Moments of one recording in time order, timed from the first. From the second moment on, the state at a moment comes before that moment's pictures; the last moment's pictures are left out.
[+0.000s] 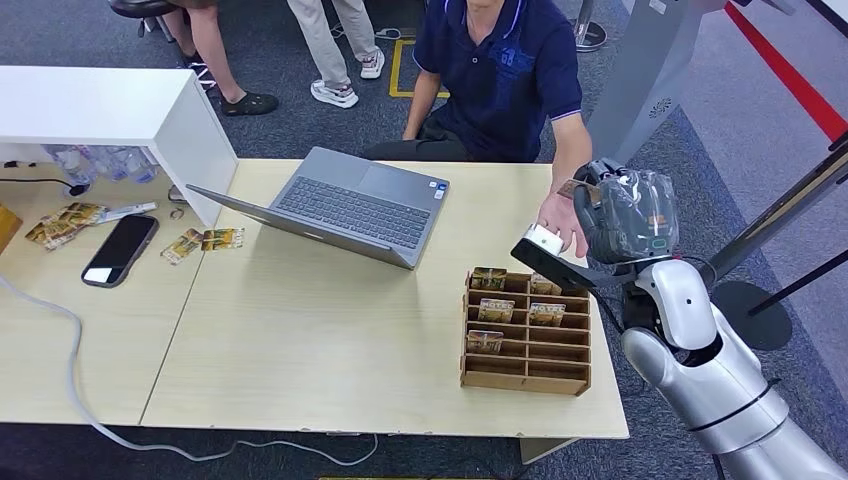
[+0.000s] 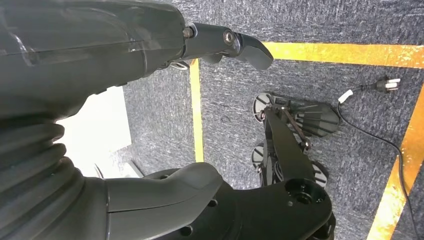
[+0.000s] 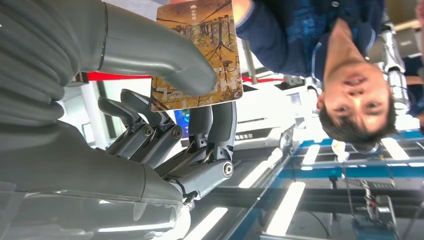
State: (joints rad) left arm -0.10 0.11 -0.79 -0.22 1.23 0.11 -0.10; right arm -0.55 -0.45 0.68 -1.59 0.93 -0.27 0.14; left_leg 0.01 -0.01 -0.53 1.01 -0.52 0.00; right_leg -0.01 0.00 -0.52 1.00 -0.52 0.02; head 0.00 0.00
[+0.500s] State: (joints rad) left arm -0.10 0.11 -0.82 -0.22 1.23 0.11 -0.10; right arm -0.61 -0.40 0.68 -1.43 0.96 -0.28 0.13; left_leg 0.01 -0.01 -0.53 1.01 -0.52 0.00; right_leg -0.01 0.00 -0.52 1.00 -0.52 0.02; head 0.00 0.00
